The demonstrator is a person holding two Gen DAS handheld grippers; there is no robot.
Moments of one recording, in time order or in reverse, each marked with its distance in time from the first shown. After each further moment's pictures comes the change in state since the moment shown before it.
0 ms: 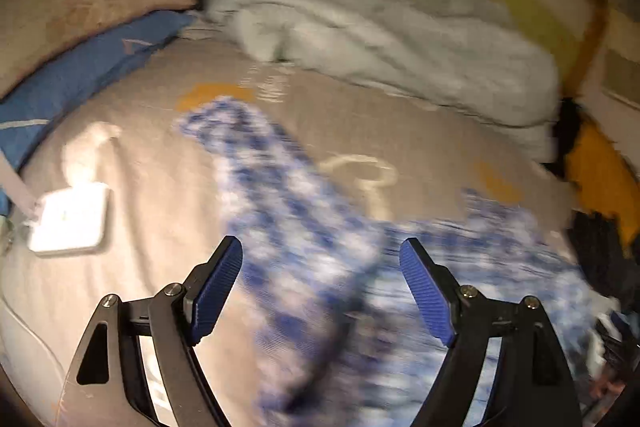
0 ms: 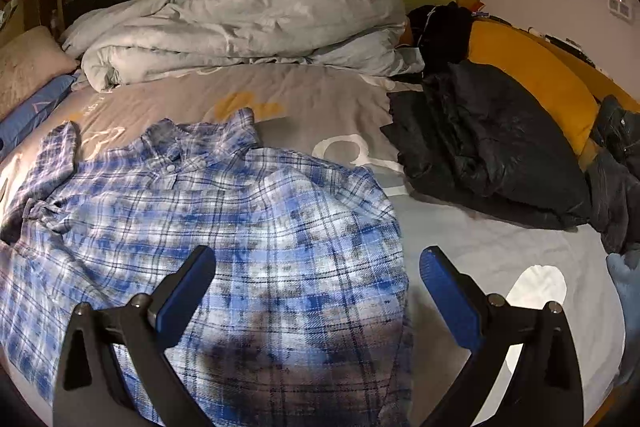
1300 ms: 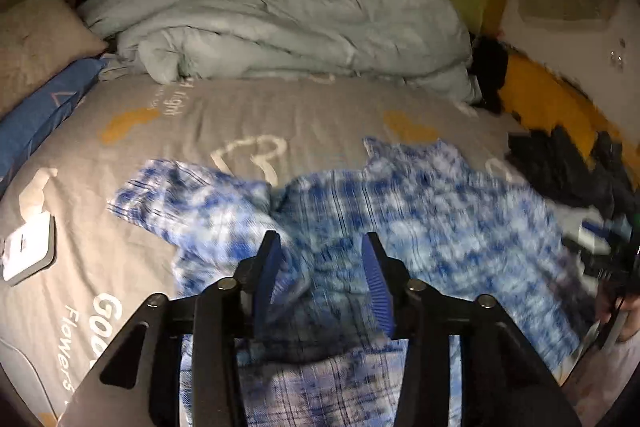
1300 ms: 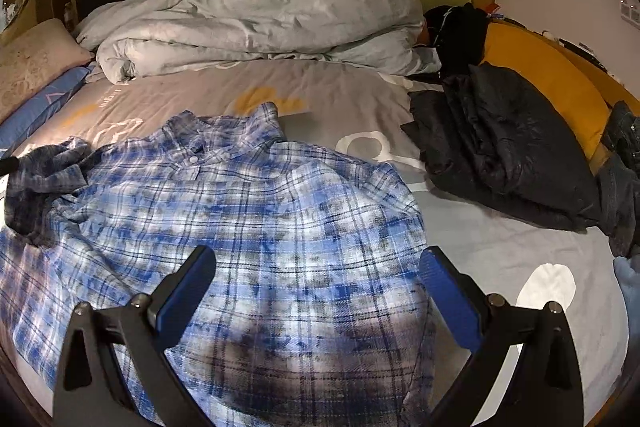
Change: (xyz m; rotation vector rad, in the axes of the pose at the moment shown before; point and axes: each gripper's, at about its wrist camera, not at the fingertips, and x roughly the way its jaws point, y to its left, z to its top) left arm -0.043 -0.091 -0.066 0.242 -0.044 -0.205; right arm -0.005 0.015 -0.002 -0.031 0.008 0.035
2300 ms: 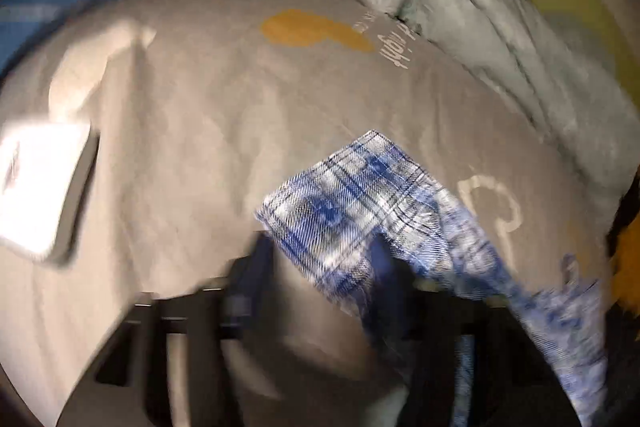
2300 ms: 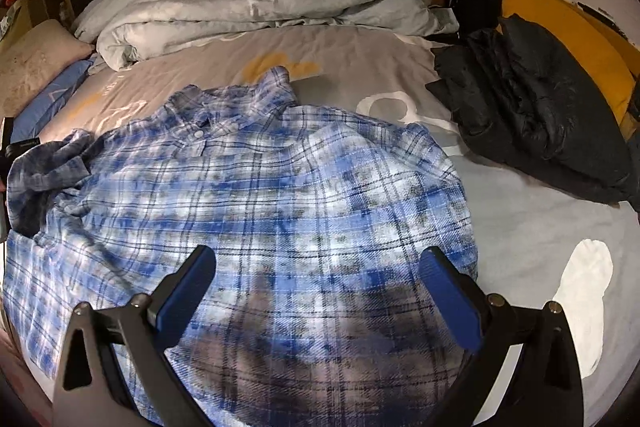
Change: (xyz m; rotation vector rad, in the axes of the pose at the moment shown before) left arm 0.140 0.223 0.014 -0.486 0.137 0.291; right arm 0.035 0.006 -0.005 0.053 0.122 0.078
